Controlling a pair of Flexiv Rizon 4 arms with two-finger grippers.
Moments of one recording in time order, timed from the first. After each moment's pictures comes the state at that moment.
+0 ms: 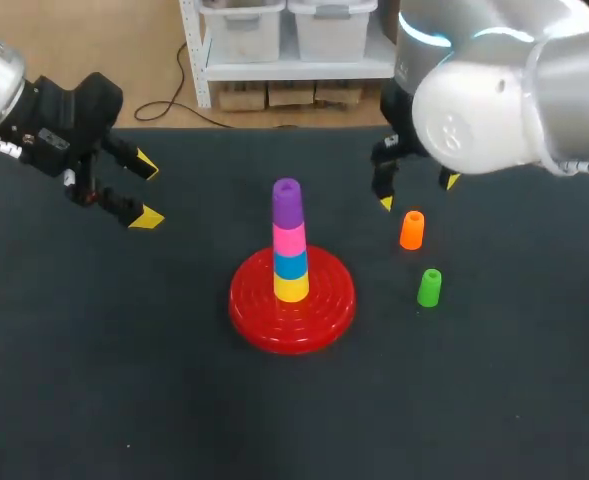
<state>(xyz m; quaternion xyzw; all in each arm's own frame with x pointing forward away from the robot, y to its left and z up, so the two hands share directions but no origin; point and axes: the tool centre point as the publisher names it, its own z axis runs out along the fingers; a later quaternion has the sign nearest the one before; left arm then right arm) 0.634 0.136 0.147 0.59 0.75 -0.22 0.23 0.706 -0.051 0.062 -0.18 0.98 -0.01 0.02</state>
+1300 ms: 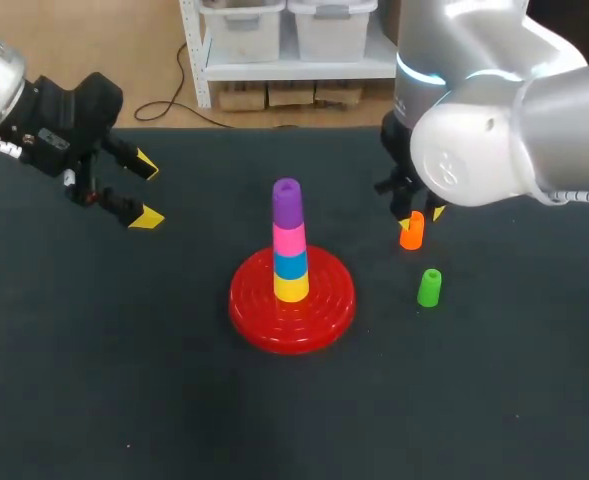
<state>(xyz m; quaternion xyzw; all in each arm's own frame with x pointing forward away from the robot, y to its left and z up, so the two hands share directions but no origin) 0.634 0.136 0.147 0.59 0.75 -0.22 0.23 0.695 -0.057 0.026 -0.18 0.98 -0.01 0.01</state>
